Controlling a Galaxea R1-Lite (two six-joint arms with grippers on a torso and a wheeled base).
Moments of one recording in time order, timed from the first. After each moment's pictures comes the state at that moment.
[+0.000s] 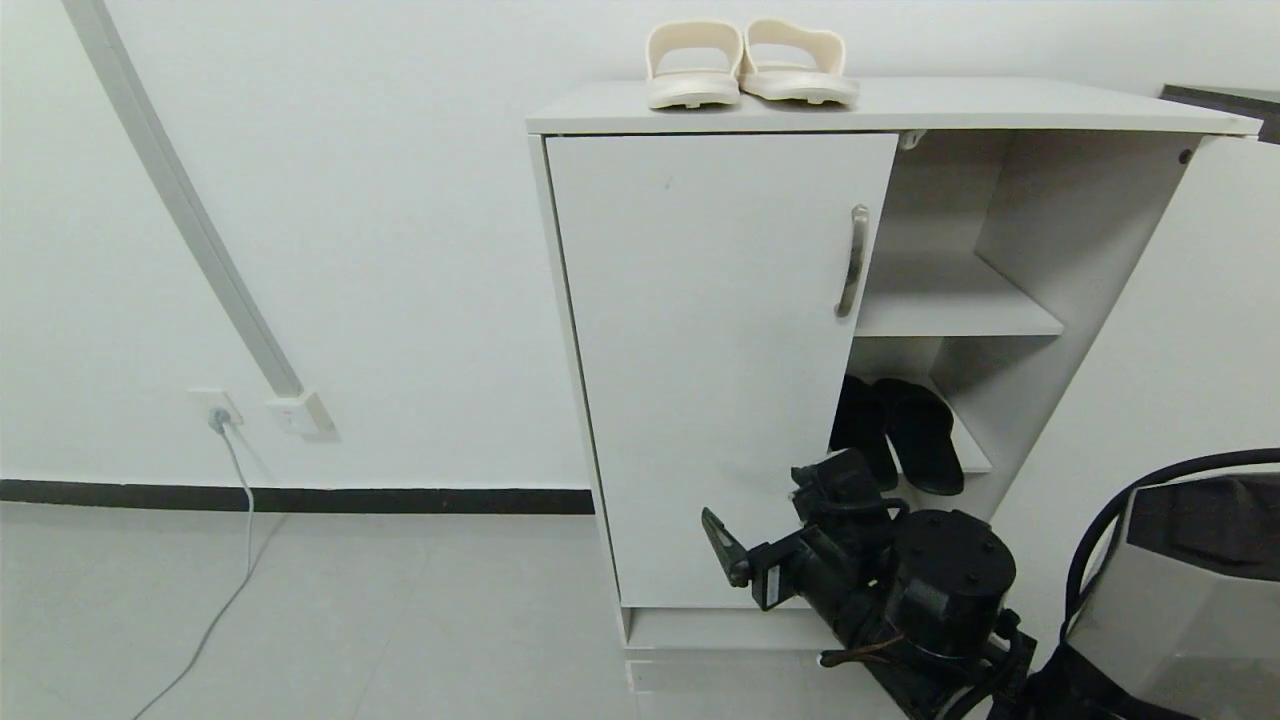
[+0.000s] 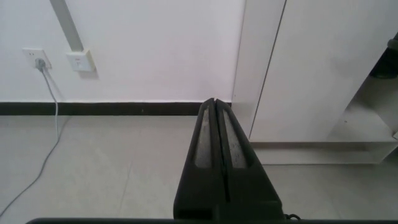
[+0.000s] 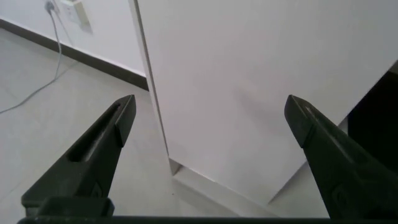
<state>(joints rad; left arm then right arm) 0.00 0.00 0.00 0.00 0.02 0.00 0.83 2.11 -0.55 -1.57 -0.33 -0.03</state>
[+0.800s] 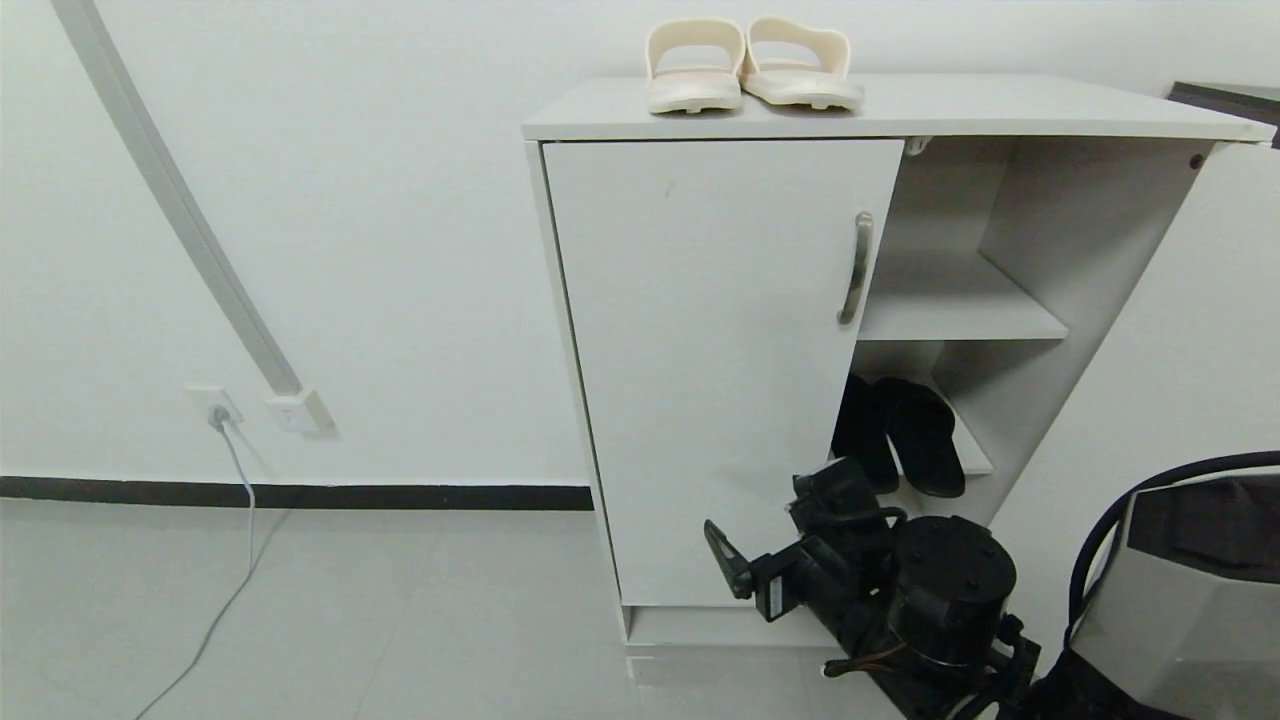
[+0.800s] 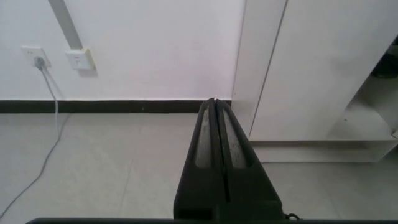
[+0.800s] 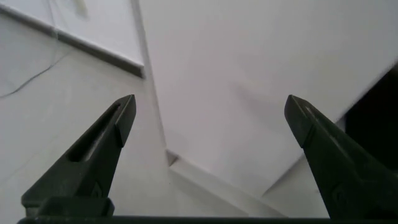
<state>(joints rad) 0.00 0.00 0.00 0.00 0.02 0.00 0.83 2.10 -0.53 -1.56 -0.34 -0.05</state>
